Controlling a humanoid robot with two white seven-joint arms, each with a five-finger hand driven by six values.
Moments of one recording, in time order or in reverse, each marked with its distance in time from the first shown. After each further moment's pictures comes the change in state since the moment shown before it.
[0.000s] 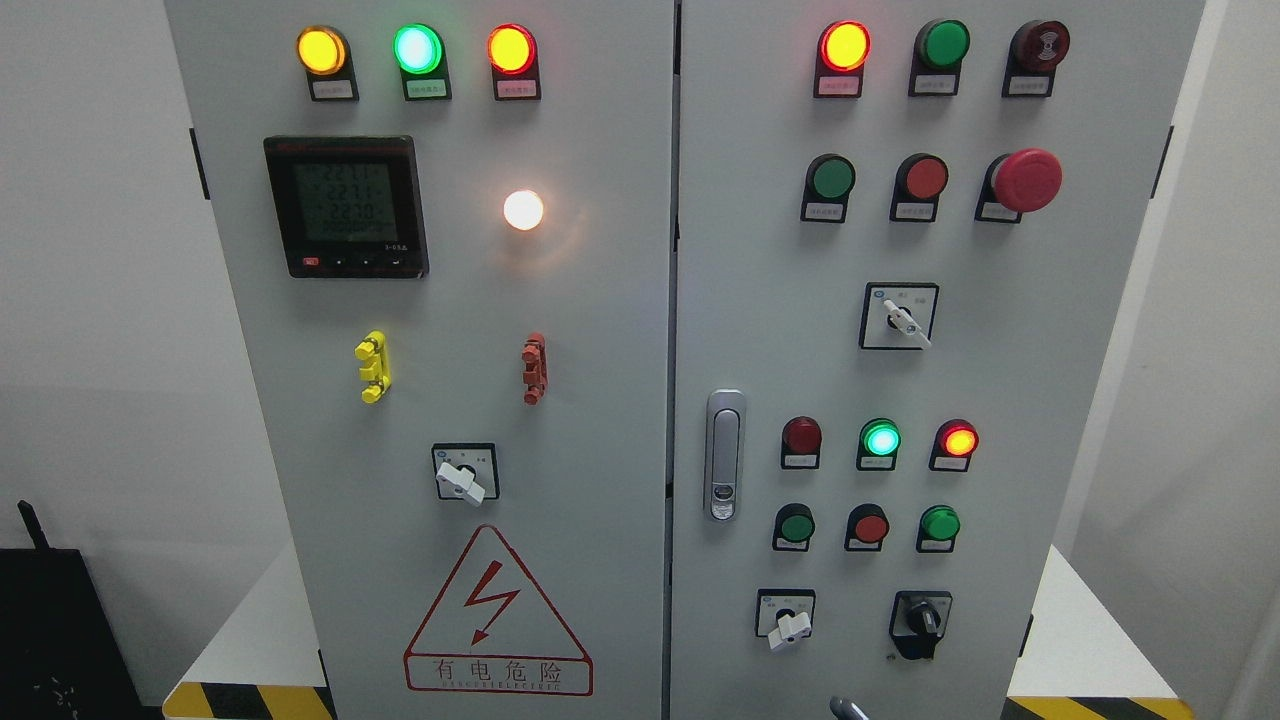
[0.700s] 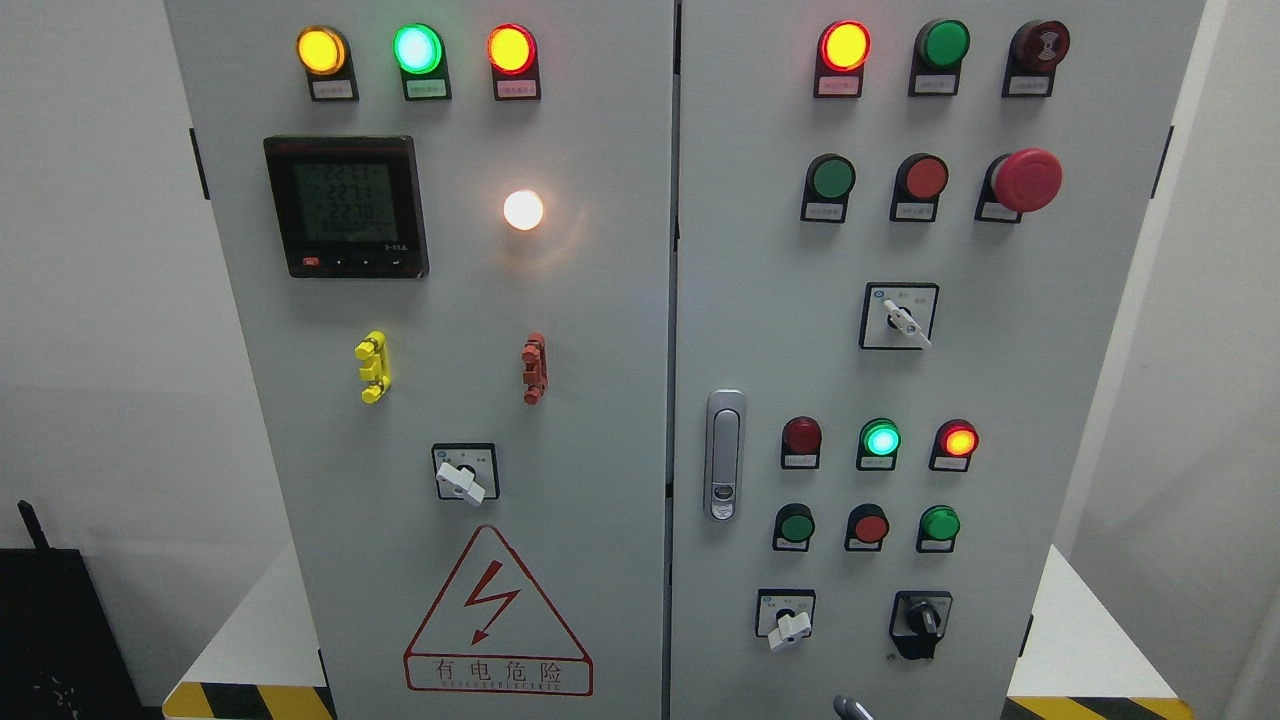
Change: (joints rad) left arm 0.000 0.000 0.000 0.000 0.000 0.000 0.000; right arm 0.004 0.000 0.002 0.000 -0.039 0.007 -0.001
